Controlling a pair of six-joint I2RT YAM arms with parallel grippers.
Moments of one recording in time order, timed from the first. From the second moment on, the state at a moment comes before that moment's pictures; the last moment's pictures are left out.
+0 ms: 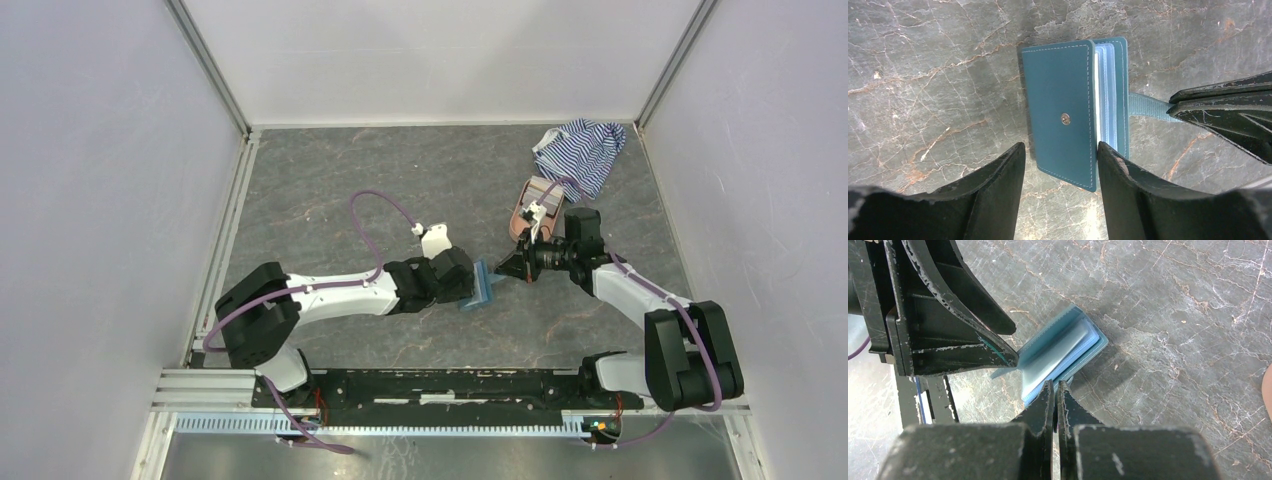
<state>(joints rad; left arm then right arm) -1.09 1.61 0.96 -0.23 -0.39 -1.08 0.17 1.30 0.54 0.05 -0.96 -0.12</state>
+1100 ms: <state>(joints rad) -1.00 1.58 0.87 -0.31 -0.43 -1.00 0.17 1.39 0.58 -0.04 -0.88 -0.20</state>
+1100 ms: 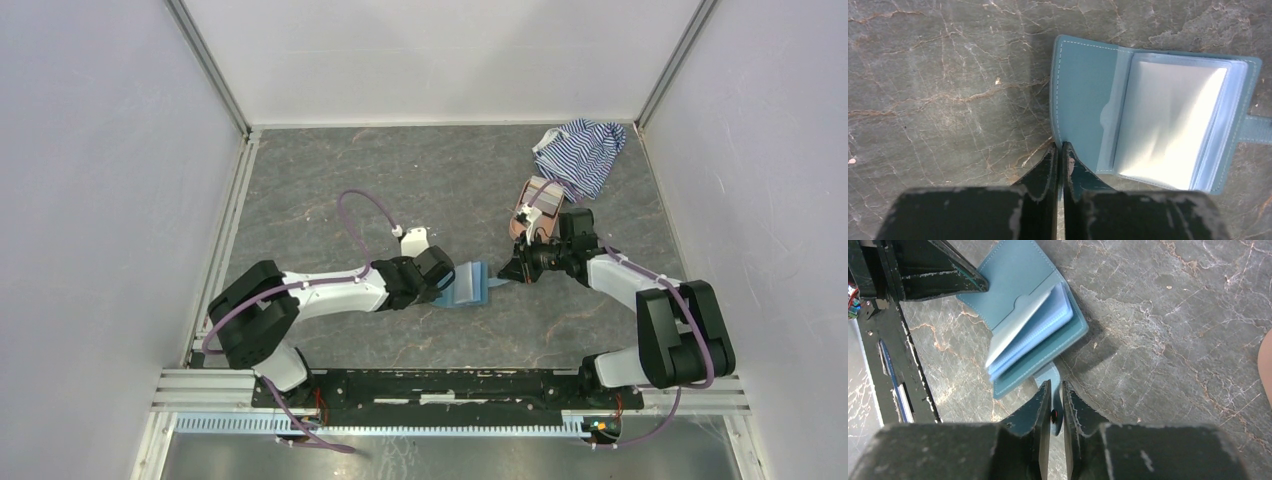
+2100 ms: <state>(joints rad) -0.97 1.46 0.74 -0.05 -0.22 -0.96 0.17 1.20 0.57 0.04 -0.89 -0.21</state>
